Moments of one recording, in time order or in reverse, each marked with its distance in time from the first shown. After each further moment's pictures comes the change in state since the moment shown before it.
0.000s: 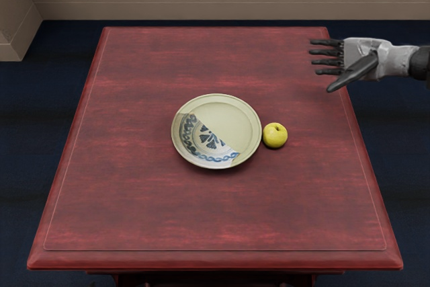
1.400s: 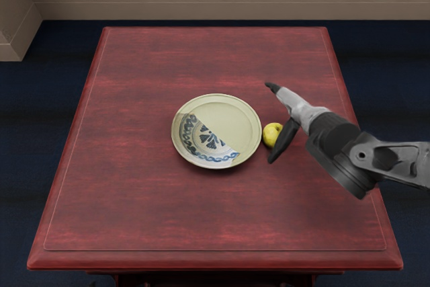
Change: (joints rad) left arm 0.000 0.000 0.000 0.000 0.000 0.000 0.000; right arm 0.214 0.012 -0.869 0.893 -0.533 -1.216 -0.039
